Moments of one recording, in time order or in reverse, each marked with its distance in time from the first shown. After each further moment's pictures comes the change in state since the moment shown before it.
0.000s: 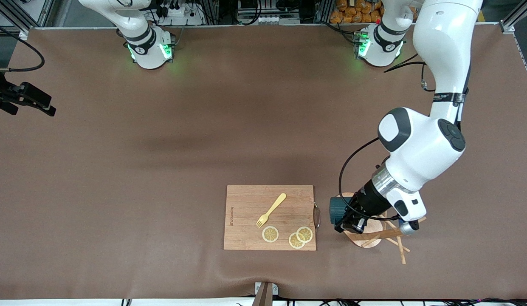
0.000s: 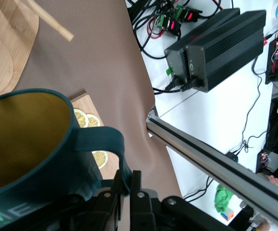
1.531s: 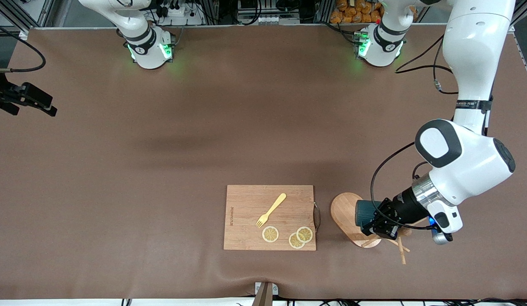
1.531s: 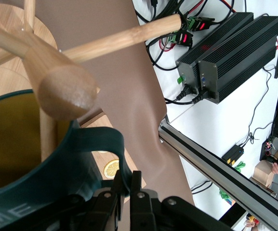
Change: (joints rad) left arm 0.202 0.015 -0.098 -0.017 -0.138 -0.100 0.278; right arm 0.001 0.002 0.002 0.000 0.000 -0.001 0.000
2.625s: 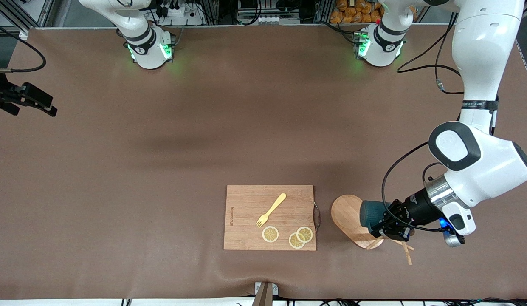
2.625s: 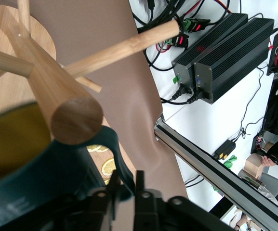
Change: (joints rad) left arm 0.045 0.003 -0.005 0.000 -0.084 -0.029 0.084; right arm 0.000 0.001 0.000 0.000 0.000 0.000 0.000
